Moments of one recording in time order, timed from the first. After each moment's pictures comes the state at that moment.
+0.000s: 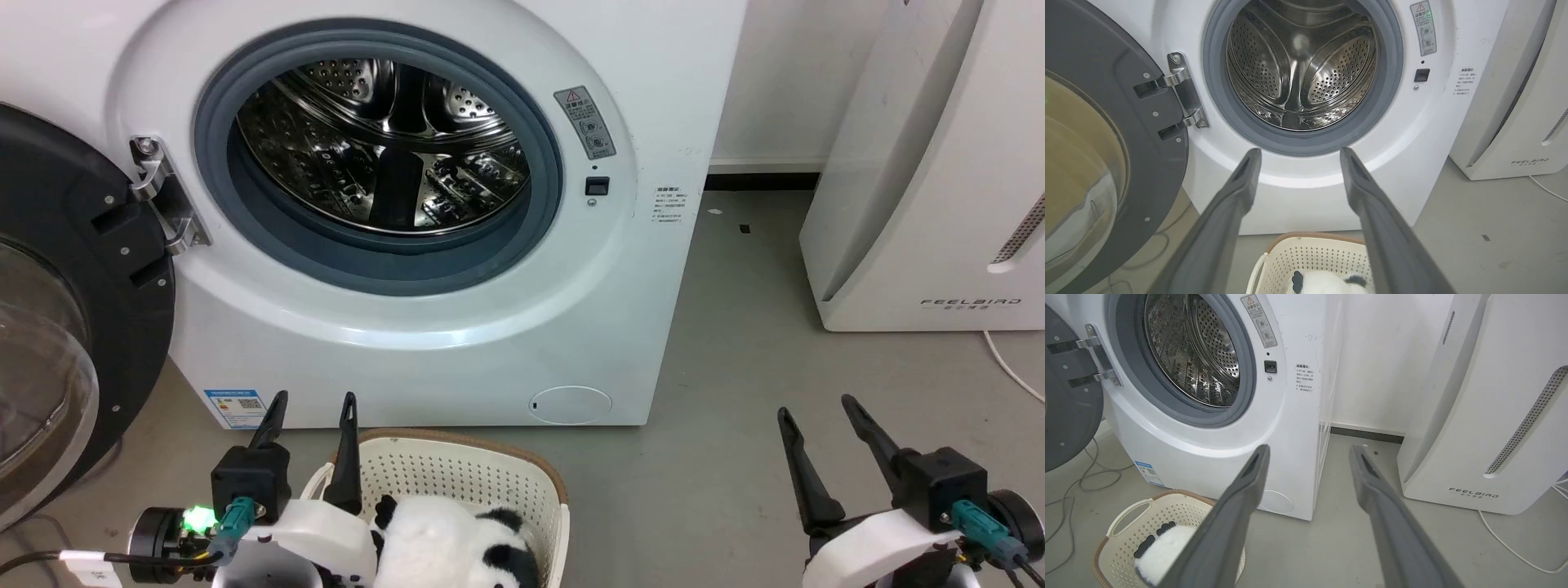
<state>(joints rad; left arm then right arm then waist) -0.01 0.05 -0.01 0.01 0.00 0.02 -0.01 0.01 -0.05 -0.01 0.00 0.02 0.13 -0.01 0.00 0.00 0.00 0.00</state>
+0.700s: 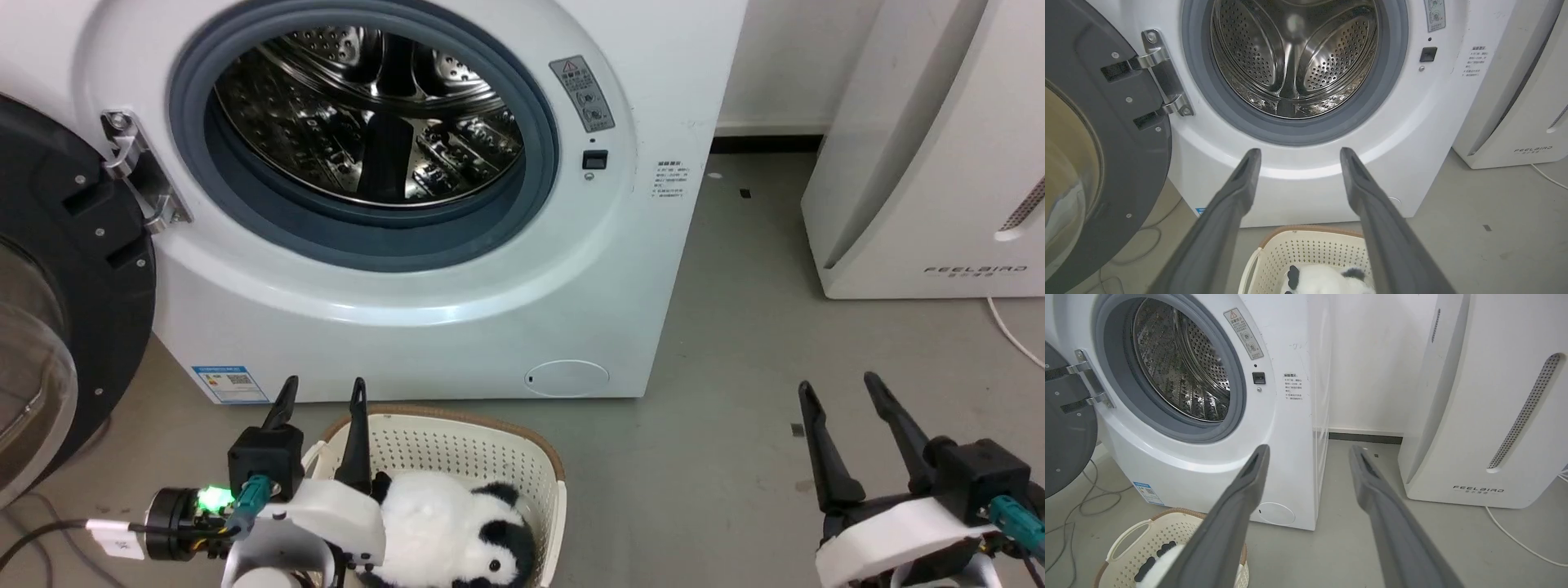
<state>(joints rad) -0.08 0.05 -0.03 0.10 0.00 0.03 -0.05 0.01 -0.05 -0.03 -0.03 0.09 0.13 -0.05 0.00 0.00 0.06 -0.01</state>
